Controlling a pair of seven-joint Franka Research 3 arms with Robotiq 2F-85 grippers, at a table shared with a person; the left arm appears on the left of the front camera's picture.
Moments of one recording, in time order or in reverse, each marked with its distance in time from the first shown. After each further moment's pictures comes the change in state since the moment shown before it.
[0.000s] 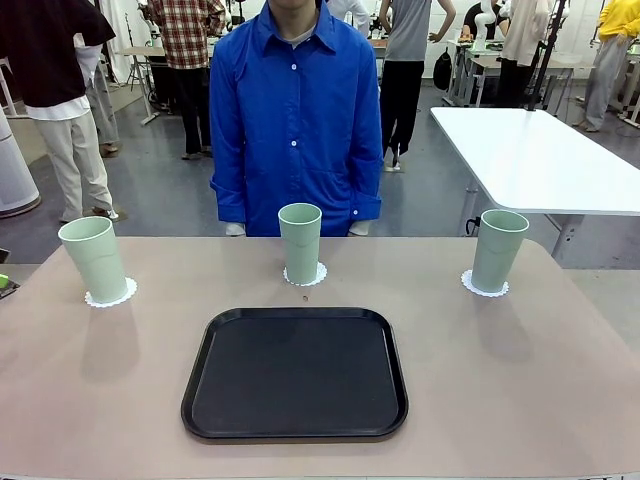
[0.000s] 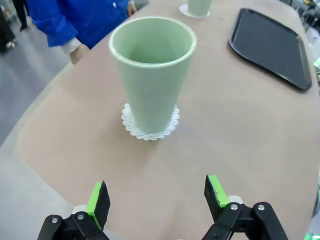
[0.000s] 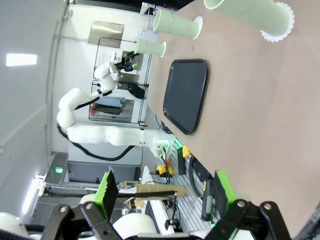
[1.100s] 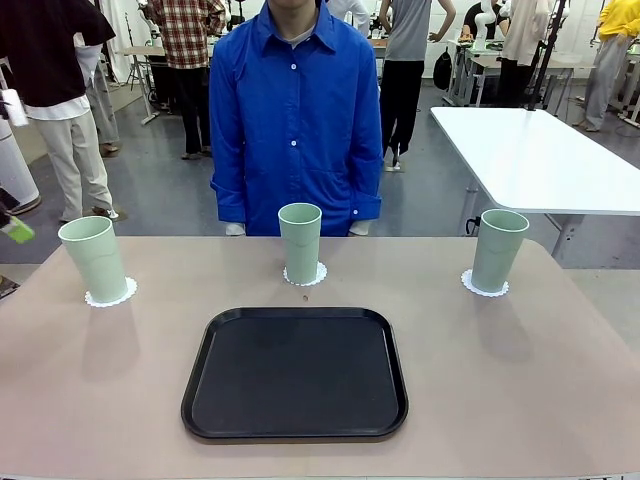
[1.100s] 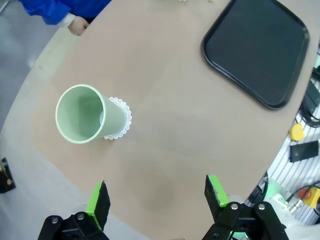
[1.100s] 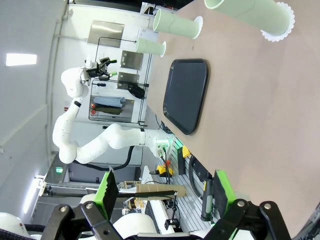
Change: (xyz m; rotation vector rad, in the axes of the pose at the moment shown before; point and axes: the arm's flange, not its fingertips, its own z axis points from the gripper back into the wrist) left arm 0.215 -0.156 0.017 0.182 0.427 0.054; right arm 0.000 0.000 0.000 0.000 0.001 0.000
